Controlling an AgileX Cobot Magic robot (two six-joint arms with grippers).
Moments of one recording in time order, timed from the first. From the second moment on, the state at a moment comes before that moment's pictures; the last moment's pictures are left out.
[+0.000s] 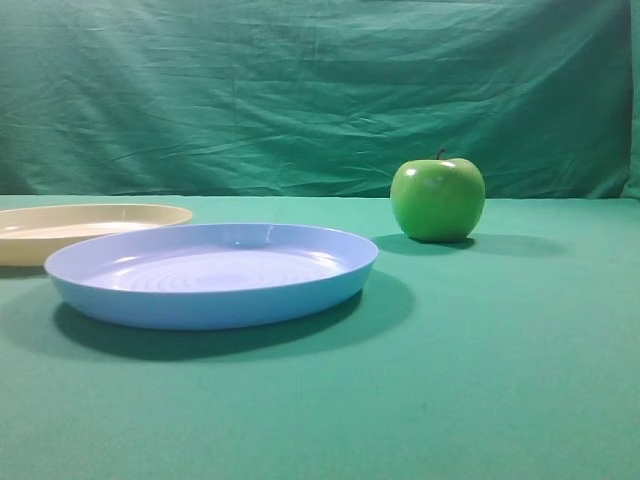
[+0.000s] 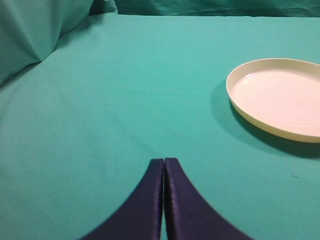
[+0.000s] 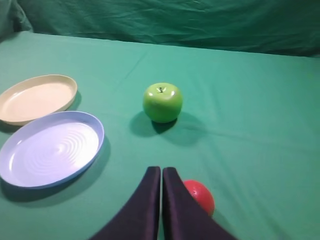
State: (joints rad) left arm 0.05 -0.02 0.01 0.33 0.38 -0.33; right arm 0.26 0.07 -0.33 0.10 0.65 -0.09
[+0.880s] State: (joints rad) left arm 0.05 -0.02 0.01 0.33 0.38 -0.33; right arm 0.11 -0.01 0.00 0.07 0.43 -0.05
